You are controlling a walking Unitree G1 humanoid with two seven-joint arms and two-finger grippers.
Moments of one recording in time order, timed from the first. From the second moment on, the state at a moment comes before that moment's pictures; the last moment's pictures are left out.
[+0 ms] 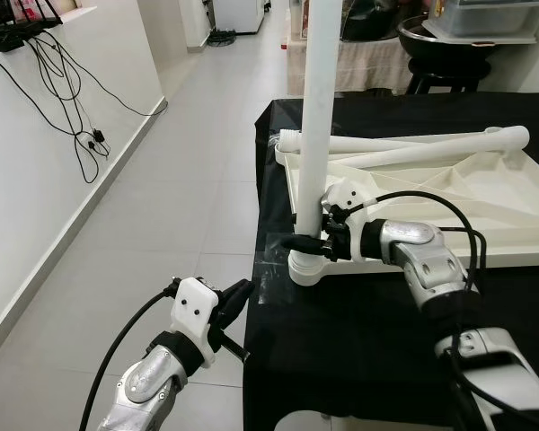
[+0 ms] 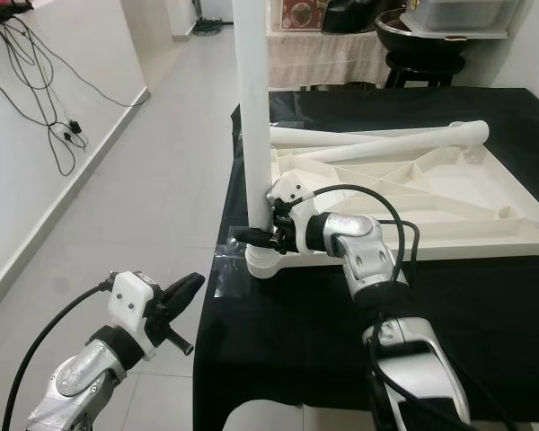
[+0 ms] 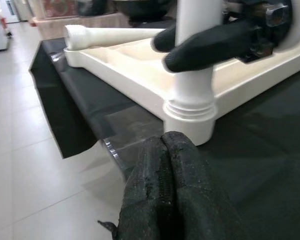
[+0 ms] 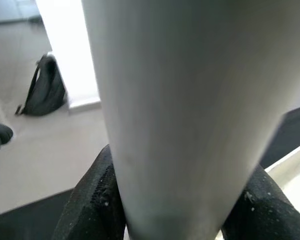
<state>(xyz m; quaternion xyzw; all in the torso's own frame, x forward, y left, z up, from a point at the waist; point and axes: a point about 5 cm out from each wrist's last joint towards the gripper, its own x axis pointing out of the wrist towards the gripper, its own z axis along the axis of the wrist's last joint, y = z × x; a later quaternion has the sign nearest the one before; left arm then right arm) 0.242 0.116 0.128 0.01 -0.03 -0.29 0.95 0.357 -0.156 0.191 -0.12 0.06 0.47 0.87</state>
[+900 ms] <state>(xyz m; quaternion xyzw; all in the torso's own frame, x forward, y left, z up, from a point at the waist) 0.246 0.120 0.127 0.00 -0.03 -0.29 0.96 0.330 -0.122 0.172 0.02 0.04 0.29 0.96</state>
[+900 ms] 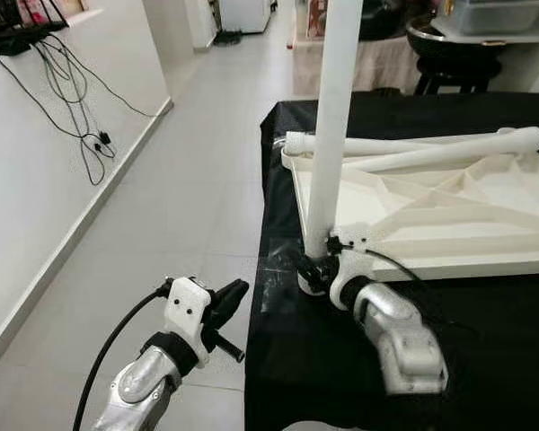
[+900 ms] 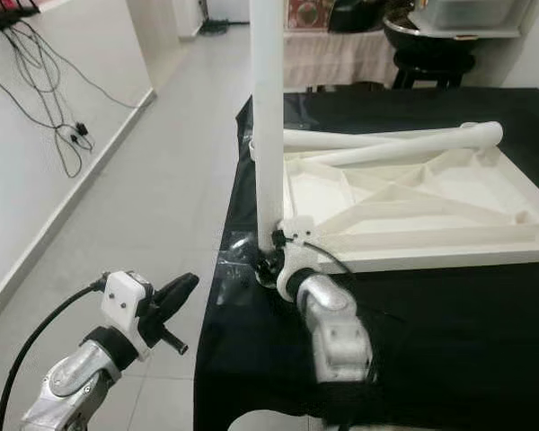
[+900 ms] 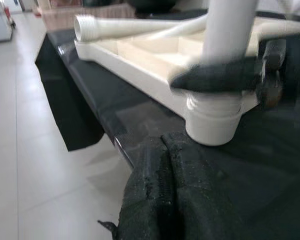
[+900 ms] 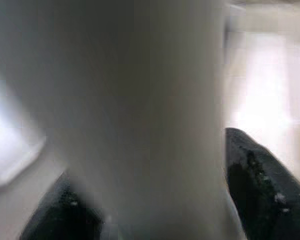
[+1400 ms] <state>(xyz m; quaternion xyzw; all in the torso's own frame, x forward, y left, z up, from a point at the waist) 0.245 0.114 0.125 0.00 -0.03 -0.29 0.96 0.341 -0.112 0.186 -0.02 0.07 0.61 0.79</state>
